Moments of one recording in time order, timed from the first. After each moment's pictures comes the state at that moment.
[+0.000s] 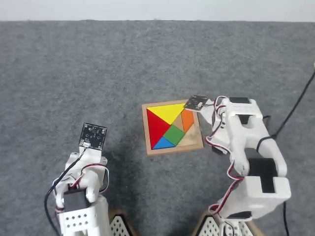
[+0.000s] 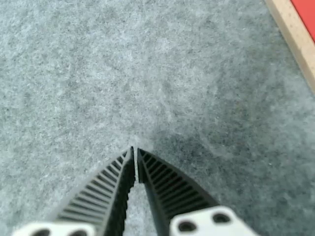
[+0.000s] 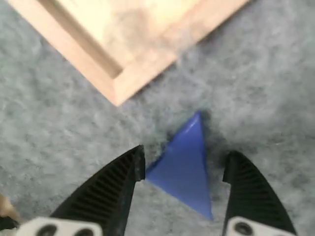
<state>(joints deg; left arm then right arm) -16.4 -103.1 96.8 72.6 -15.4 -1.6 8.5 29.3 67.9 58.0</state>
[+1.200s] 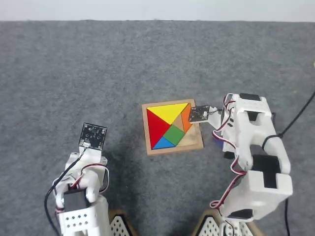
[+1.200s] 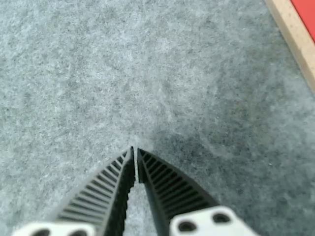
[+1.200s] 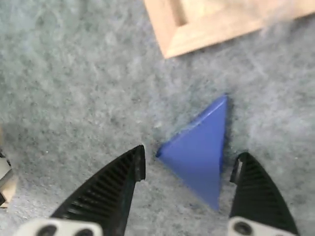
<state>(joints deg) -16.4 -103.1 96.8 72.6 -15.4 1.9 11.2 24.2 76.4 83.1</state>
